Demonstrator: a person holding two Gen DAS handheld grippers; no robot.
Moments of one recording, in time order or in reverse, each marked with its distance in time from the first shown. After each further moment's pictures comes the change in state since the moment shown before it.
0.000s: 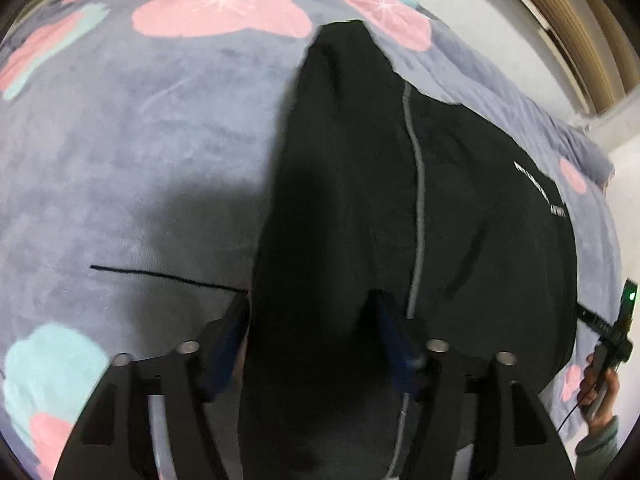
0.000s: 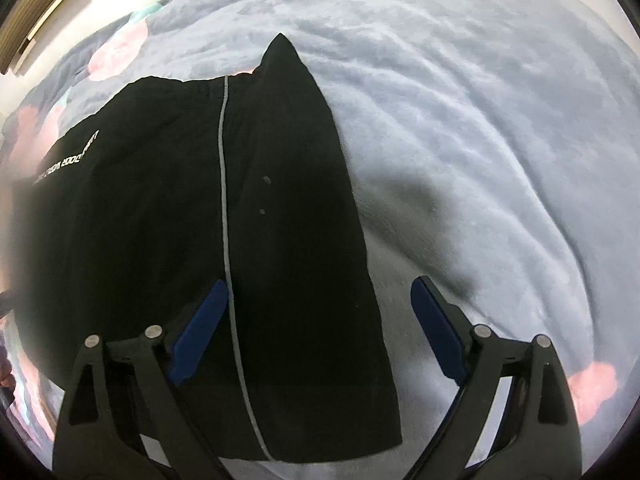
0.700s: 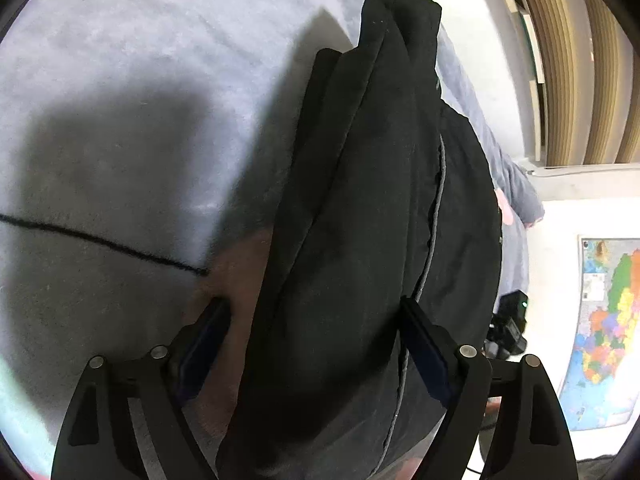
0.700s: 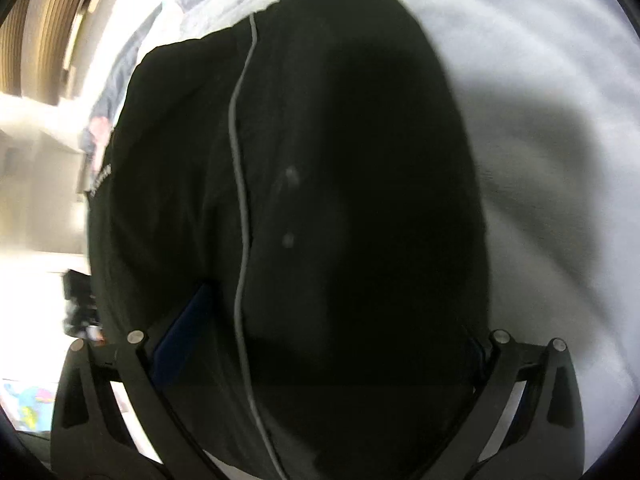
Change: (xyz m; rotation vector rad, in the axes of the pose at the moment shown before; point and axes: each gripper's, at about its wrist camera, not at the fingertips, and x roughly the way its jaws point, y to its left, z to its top) left arm 0.052 0.044 0.000 -0.199 0.177 -0.415; right arm 0.099 -0.009 0.038 0.106 0.243 0.512
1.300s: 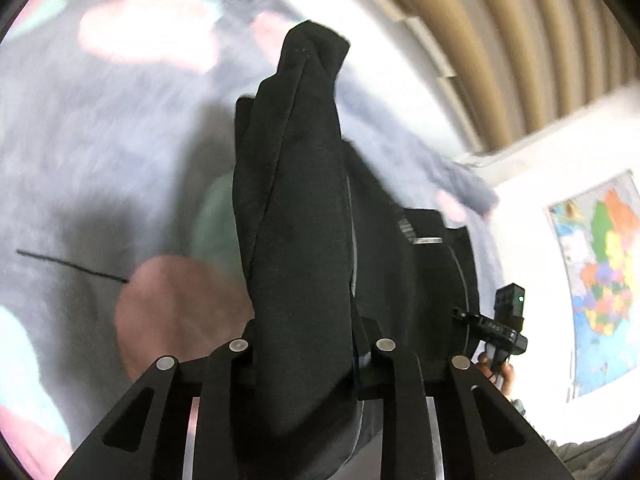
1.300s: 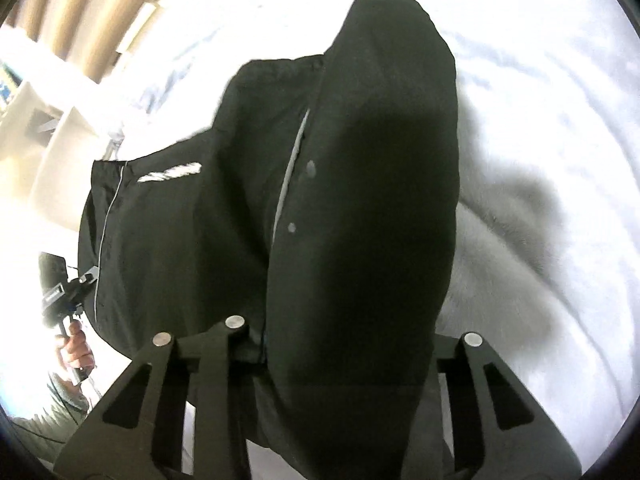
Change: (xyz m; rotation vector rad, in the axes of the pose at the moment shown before) left arm -0.075 -0.097 -0.056 0.261 -0.223 -0.066; right arm -0.075 0.083 -0.051 -0.200 -0.199 -0.060
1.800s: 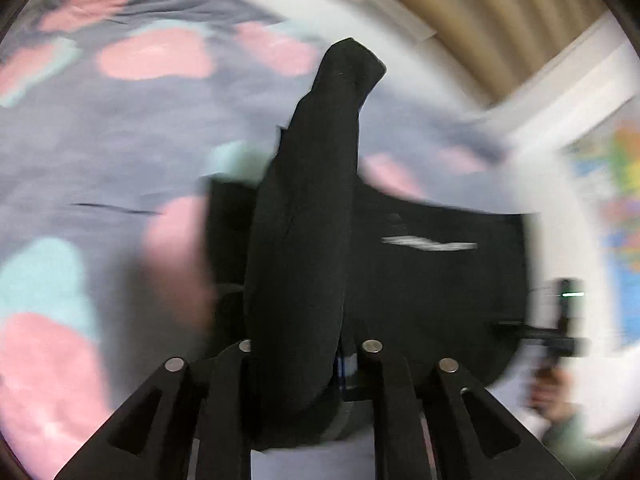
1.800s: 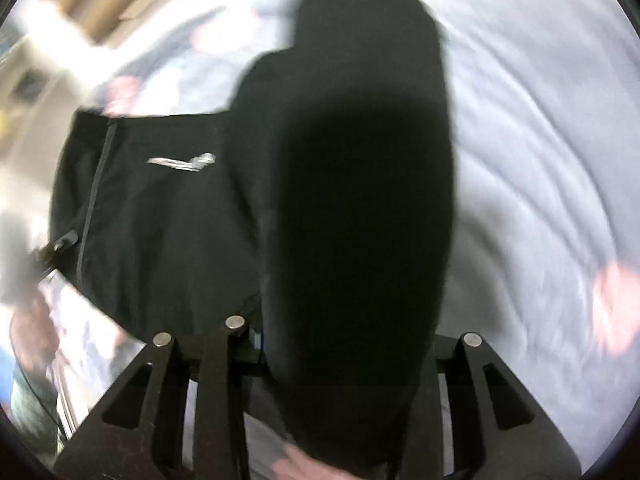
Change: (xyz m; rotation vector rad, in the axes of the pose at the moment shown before) left arm -0.022 -0.042 -0.070 0.135 0.036 0.288; right arm -0.048 0.000 -0.109 0.046 0.047 -0.209
